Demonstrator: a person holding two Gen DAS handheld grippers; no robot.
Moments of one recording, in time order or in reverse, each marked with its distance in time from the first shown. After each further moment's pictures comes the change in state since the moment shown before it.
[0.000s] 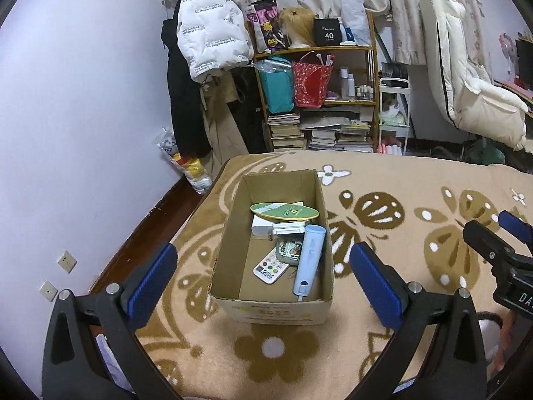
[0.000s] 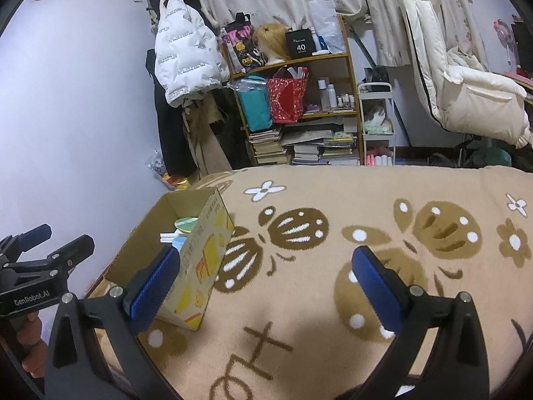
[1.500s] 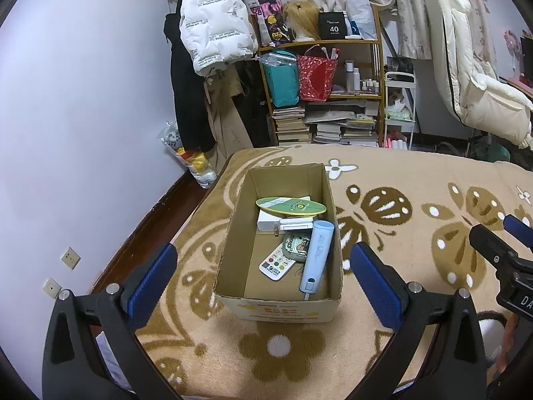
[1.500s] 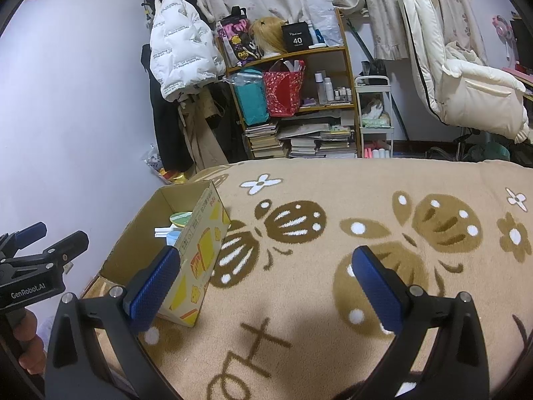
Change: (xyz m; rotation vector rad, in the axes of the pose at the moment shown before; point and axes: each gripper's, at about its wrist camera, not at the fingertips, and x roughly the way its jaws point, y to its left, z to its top) left arm 0.009 0.002 0.000 0.006 0.025 0.024; right arm 0.004 -0.002 -0.001 0.004 0.014 -0.007
